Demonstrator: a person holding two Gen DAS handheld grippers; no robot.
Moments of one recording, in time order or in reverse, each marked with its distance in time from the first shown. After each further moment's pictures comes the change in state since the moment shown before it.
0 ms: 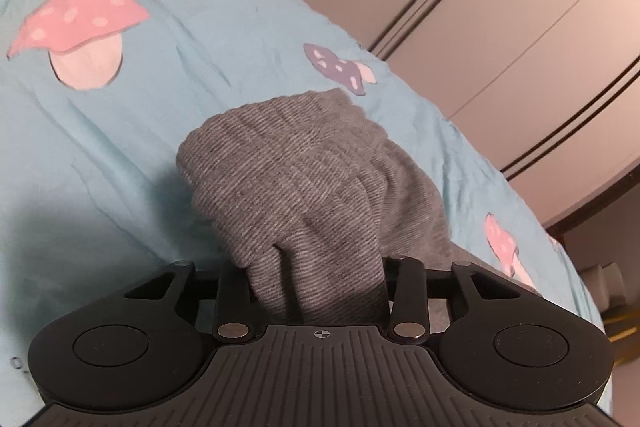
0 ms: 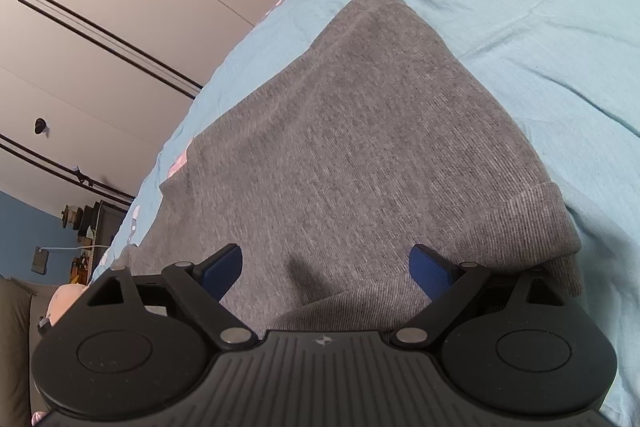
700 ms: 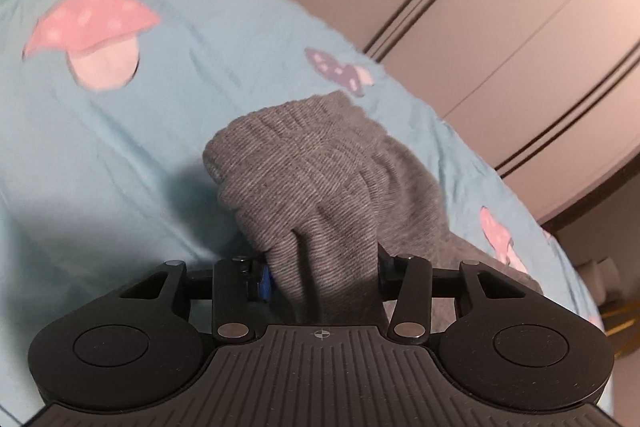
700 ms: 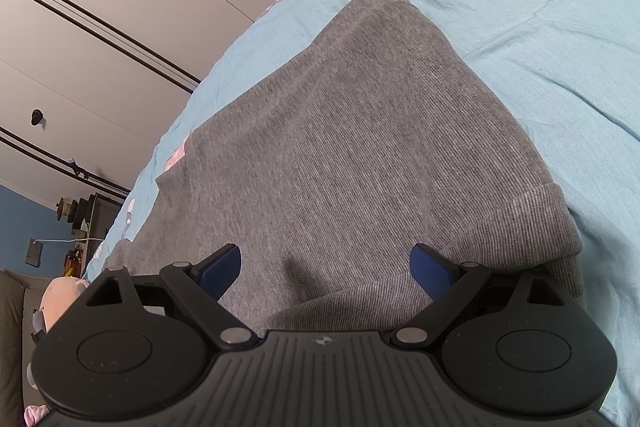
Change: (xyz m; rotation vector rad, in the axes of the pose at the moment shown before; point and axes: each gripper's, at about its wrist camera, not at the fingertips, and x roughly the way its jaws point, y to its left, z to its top) left arm -0.014 0.007 -0.006 0.031 -0.017 -0.019; right arm 0.003 0.001 -0.002 -0.012 0.010 0.000
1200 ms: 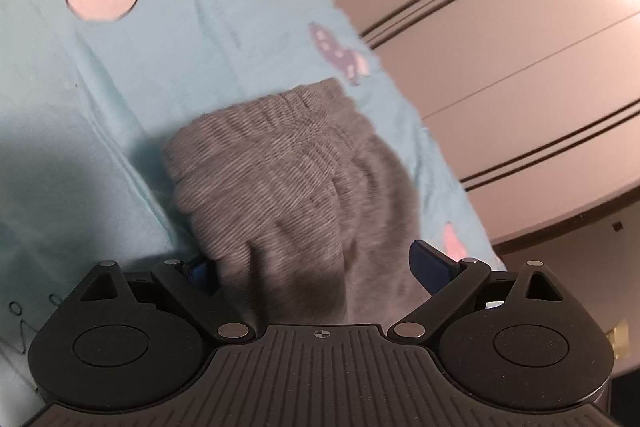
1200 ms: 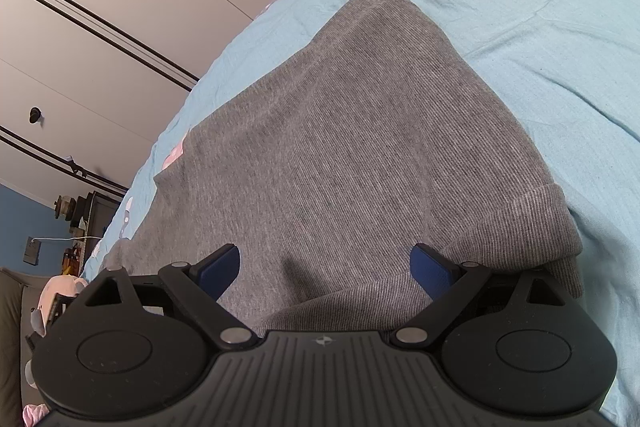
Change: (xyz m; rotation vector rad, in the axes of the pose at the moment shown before) left arm 0.025 0.034 0.006 -0.240 0.099 -0.147; right arm 0.004 0.002 0.001 -0.006 0.005 -0.011
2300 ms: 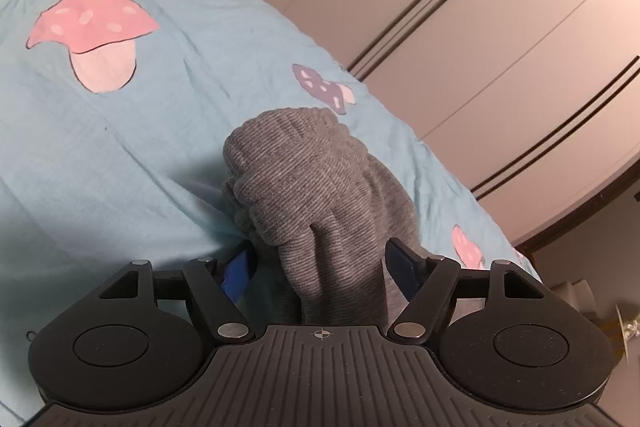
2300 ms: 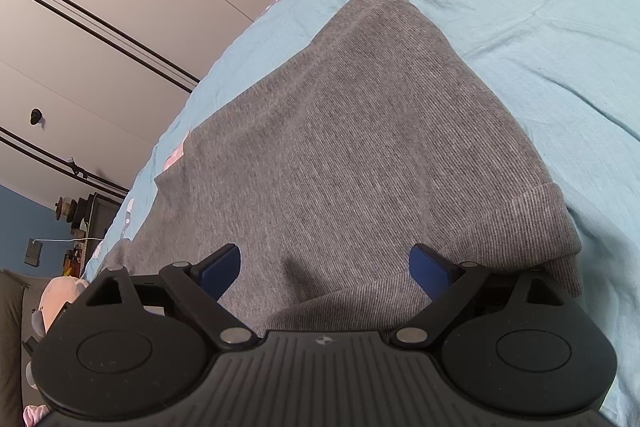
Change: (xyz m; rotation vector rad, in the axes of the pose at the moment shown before) left arm -0.027 -0.023 -0.016 0.169 -0.132 0.054; right arm 0.000 0.002 0.001 -0.001 -0.001 -0.002
